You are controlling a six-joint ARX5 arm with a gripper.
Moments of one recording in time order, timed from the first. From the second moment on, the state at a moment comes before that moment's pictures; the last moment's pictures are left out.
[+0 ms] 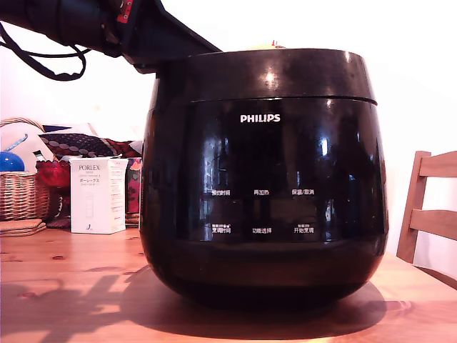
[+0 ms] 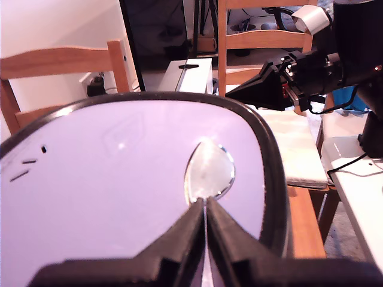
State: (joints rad) arm -0.53 1.37 0.85 -0.01 0.87 0.47
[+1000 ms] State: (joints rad) arm -0.49 1.07 0.75 0.21 0.50 0.11
